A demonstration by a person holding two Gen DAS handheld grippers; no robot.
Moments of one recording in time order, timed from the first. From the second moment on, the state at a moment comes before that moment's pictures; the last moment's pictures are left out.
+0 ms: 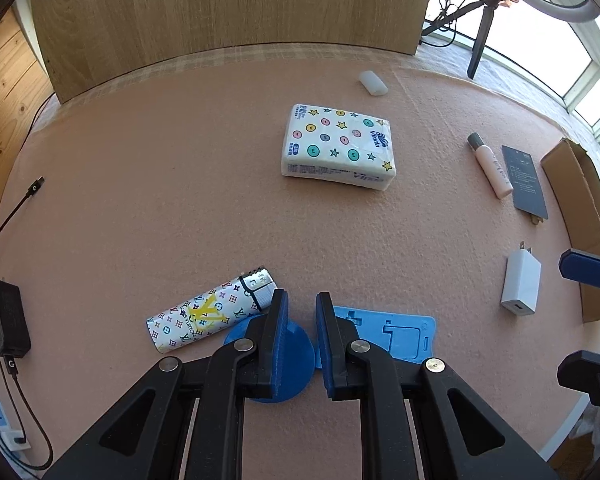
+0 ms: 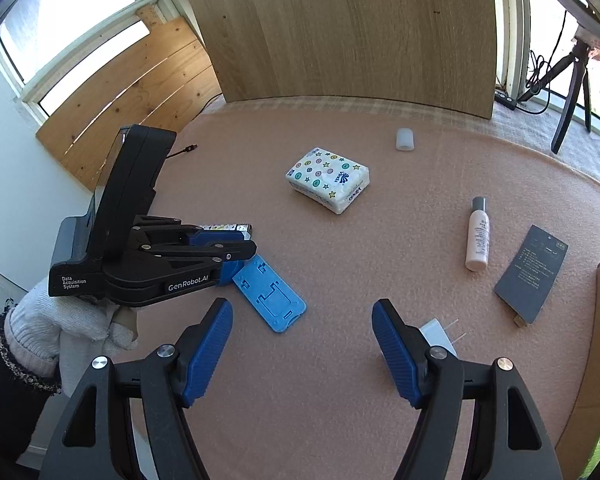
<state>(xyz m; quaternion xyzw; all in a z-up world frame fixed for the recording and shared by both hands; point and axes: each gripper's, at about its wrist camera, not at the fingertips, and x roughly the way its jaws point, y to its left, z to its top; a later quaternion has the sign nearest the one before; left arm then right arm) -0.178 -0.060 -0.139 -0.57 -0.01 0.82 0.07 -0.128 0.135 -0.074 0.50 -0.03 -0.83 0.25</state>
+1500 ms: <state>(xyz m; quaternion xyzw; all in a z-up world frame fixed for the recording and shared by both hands) -0.091 -0.098 -0.142 -0.56 -0.03 0.83 0.03 -0.157 0.060 -0.122 0.53 0.13 -0.78 0.31</state>
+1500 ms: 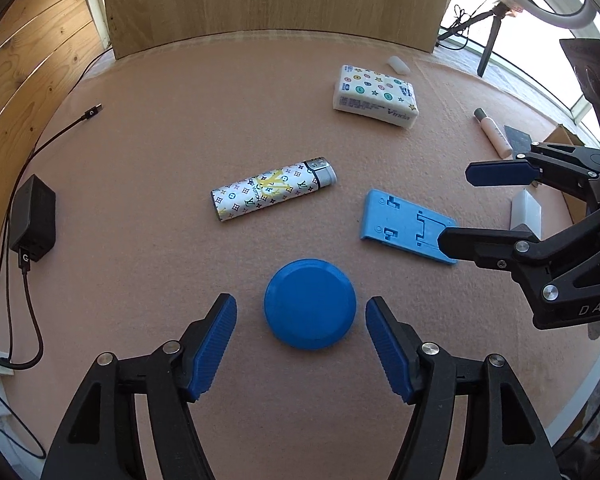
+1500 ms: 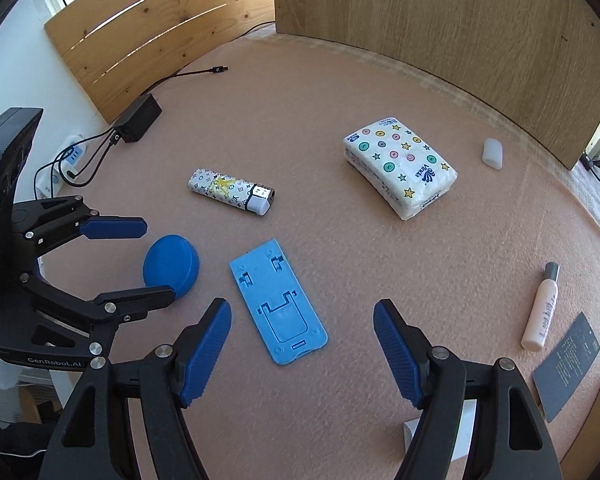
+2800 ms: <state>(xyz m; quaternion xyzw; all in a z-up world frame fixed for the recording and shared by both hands) -0.082 -0.097 -0.154 -0.56 -0.04 0.83 0.01 -0.147 0.033 -0.146 0.53 0.20 -0.77 0.31</state>
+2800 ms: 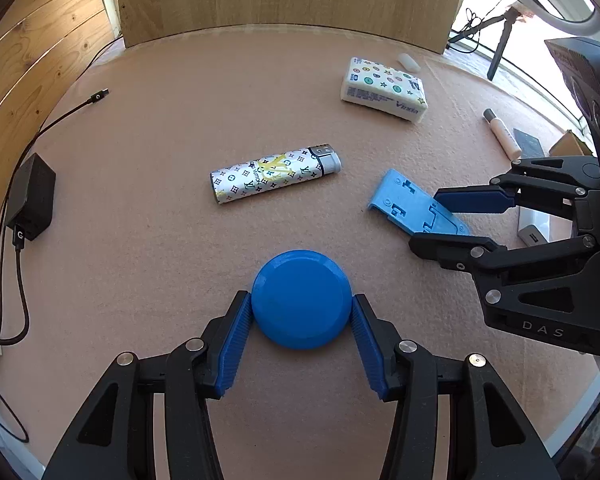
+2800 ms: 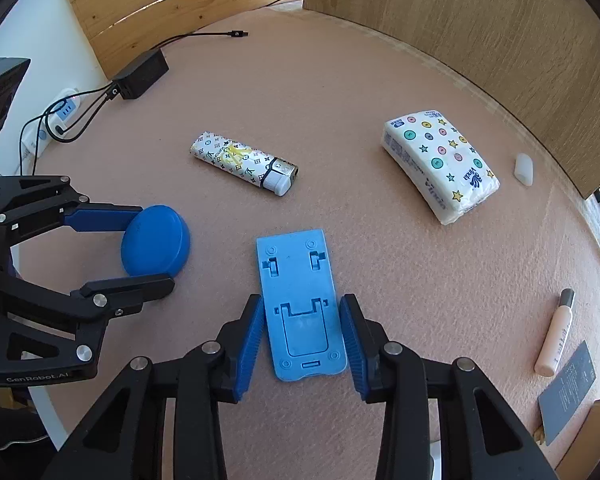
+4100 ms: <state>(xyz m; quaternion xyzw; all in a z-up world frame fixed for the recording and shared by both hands) -0.127 0.139 -0.069 -0.48 0.02 0.85 0.20 -0.056 0.335 -0.036 0.46 -0.01 -0.88 0.09</state>
